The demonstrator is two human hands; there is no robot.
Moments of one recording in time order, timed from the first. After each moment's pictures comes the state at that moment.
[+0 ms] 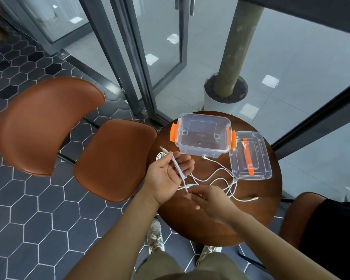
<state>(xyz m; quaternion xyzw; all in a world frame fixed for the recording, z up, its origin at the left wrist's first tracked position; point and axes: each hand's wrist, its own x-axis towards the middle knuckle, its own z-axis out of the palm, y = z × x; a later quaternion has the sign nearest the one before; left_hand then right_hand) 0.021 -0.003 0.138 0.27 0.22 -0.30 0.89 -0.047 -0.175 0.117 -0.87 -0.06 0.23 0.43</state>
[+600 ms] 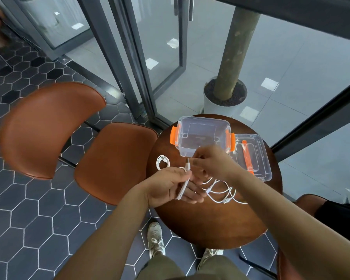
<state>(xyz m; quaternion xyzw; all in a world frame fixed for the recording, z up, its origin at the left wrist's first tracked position) 0.019 0.010 0.154 0.49 0.00 -0.52 0.70 0.032 -0.180 0.194 -0.89 0.00 0.20 0.41</state>
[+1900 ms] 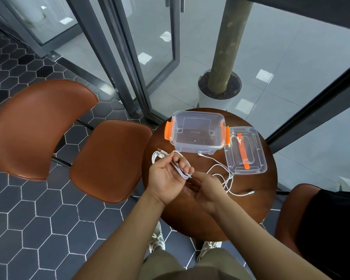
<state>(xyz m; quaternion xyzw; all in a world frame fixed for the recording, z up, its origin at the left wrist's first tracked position) 0.013 -0.026 0.128 0.27 0.14 -0.29 0.91 -0.031 -0.150 0.129 -0.38 0.38 0.19 0.82</state>
